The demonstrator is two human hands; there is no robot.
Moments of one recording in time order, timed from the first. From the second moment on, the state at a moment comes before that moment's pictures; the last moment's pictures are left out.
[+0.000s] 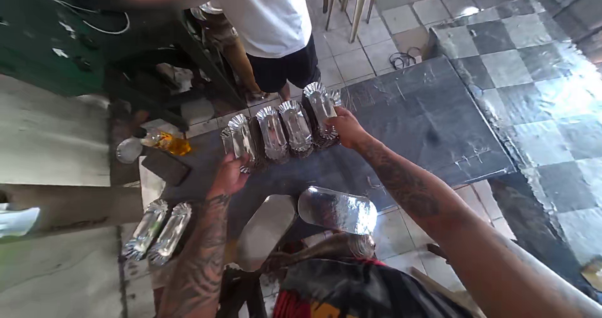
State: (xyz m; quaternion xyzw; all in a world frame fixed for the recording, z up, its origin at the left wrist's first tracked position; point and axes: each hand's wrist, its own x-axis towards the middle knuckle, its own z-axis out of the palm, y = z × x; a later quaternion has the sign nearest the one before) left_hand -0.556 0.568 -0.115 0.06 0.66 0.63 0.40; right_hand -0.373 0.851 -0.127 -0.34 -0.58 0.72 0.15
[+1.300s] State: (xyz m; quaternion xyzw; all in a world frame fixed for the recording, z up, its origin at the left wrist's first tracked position) left_hand -0.556 0.625 -0.038 0.38 0.87 0.27 0.19; right_hand -0.378 0.835 -0.069 -0.37 -0.89 0.25 -0.04
